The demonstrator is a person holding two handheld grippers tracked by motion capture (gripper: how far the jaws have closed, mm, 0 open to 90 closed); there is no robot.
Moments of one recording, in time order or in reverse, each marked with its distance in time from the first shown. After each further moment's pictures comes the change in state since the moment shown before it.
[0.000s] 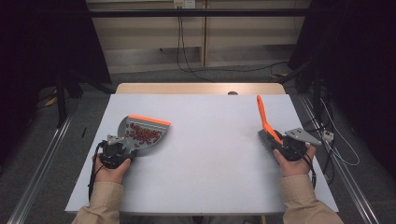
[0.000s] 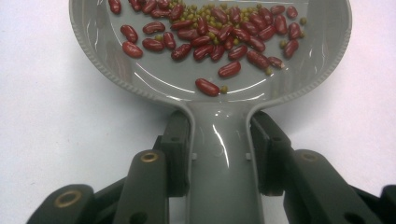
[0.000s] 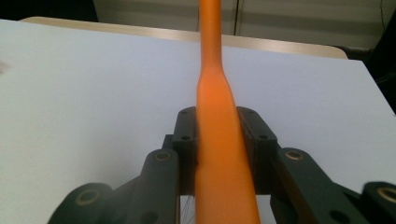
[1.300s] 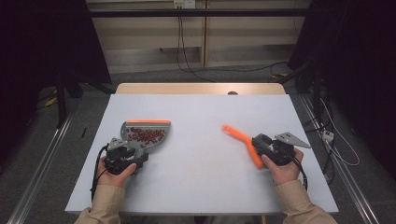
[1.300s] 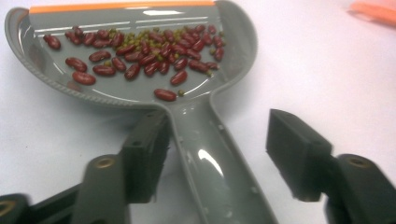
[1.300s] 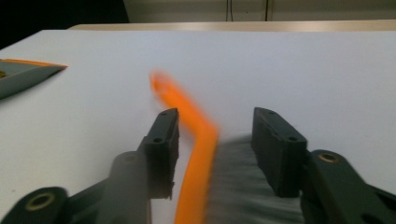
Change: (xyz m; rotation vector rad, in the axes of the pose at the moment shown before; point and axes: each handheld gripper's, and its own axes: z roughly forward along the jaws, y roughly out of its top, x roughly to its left) left arm -0.020 -0.006 -0.016 -0.104 -0.204 0.009; right arm 0.032 -0.011 0.008 0.005 0.142 0.082
